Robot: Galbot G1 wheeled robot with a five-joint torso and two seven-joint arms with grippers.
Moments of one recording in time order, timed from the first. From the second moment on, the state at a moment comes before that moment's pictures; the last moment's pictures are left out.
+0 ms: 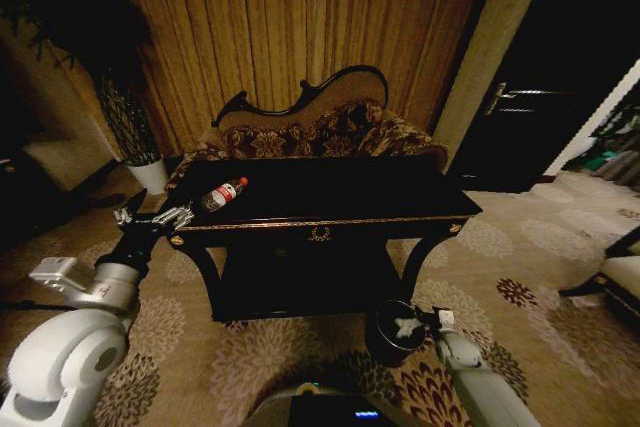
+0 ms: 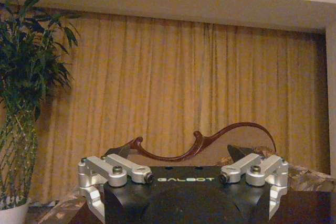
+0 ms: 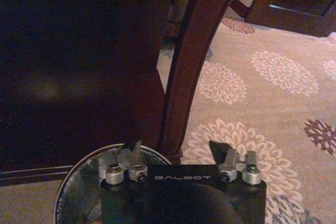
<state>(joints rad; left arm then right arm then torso) 1.53 -1.05 -0.93 -2.50 -0.75 0.36 -0.18 -1.30 1.11 0.52 1.26 0.34 -0.23 0.11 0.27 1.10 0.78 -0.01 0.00</state>
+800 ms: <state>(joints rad) 1.53 -1.06 -0.94 -2.50 -0.75 0.36 -0.18 -1.36 1.09 0.61 1.56 0.65 -0.18 0.08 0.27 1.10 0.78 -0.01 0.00</state>
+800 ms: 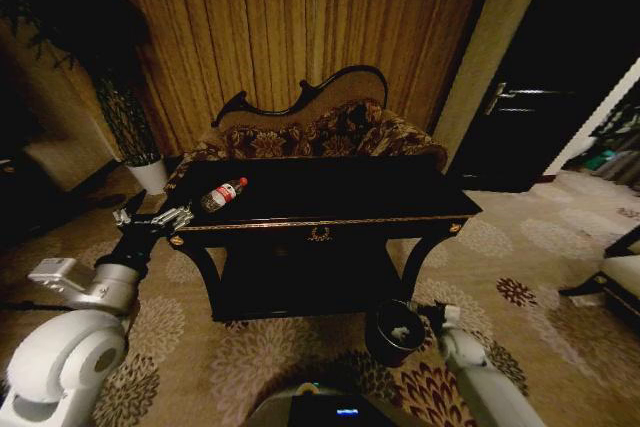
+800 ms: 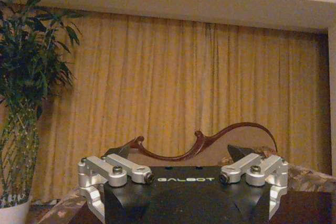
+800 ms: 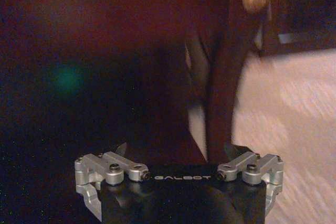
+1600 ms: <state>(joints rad) 1.57 -1.08 -0.97 -2.49 -0.75 0.38 -0.19 -1.46 0.98 0.70 2.27 0.68 -0.22 0.13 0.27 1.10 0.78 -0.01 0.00</state>
